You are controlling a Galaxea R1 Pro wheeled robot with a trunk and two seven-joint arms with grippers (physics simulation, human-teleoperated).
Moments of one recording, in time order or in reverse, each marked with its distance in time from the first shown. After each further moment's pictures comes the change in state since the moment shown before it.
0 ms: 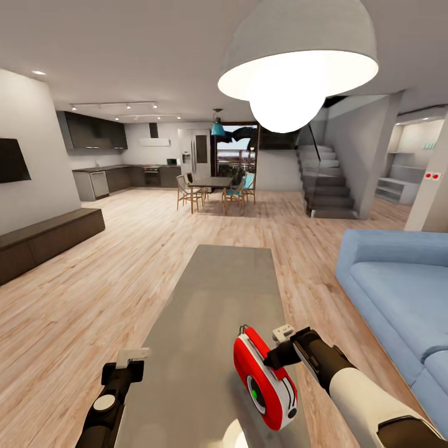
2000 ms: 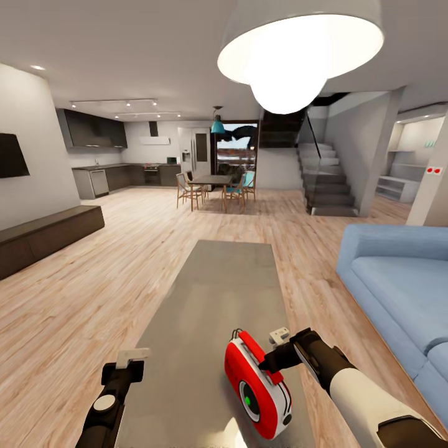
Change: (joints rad) left arm 0.000 0.000 0.000 0.002 -0.002 -0.001 0.002; right arm 0.000 -0.002 -0.001 0.010 0.006 -0.003 0.117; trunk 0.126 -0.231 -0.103
